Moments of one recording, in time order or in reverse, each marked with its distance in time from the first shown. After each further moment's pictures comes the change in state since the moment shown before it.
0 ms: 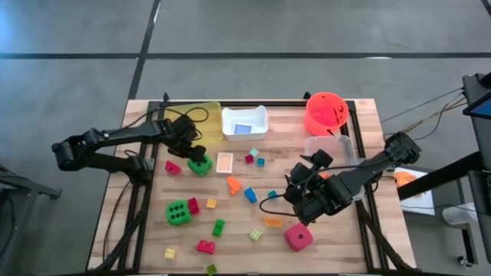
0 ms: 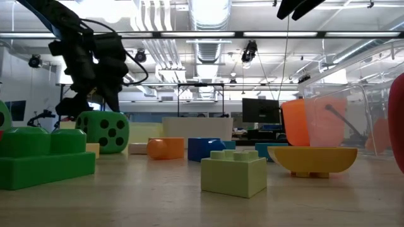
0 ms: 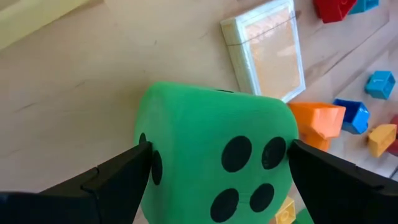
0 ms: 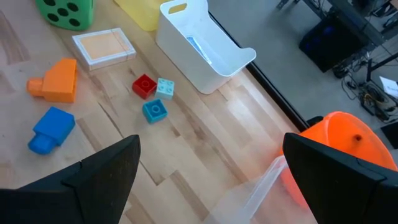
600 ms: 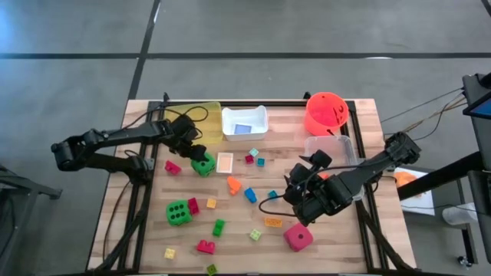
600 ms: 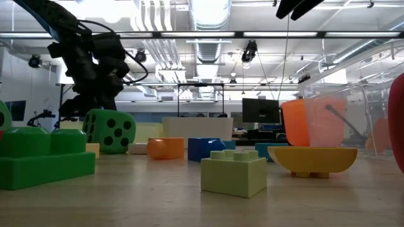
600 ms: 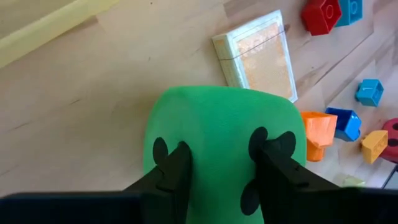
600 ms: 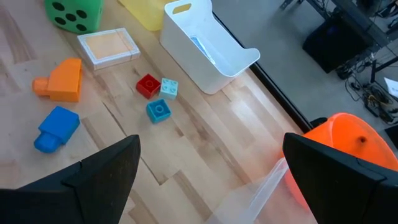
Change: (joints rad) left arm 0.000 -0.002 -0.026 0.063 -0.018 0.007; right arm 0.000 0.000 0.000 0.018 -0.007 -0.019
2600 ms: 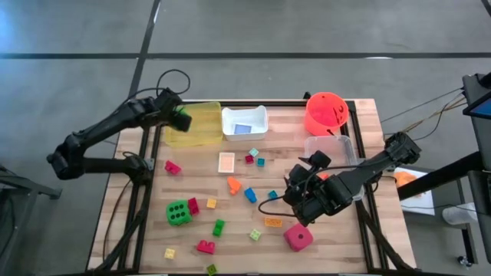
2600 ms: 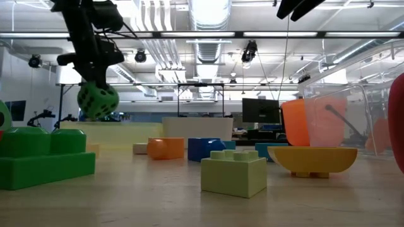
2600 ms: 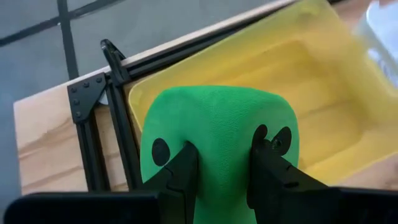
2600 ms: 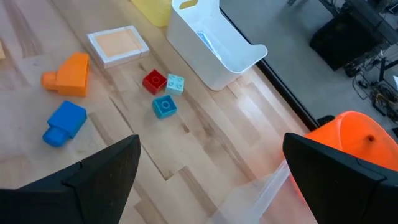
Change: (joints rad) left arm 0.167 -0.078 0.383 -0.425 -0.749 0.257; right arm 0.000 0.000 0.000 0.021 -0.027 -0.021
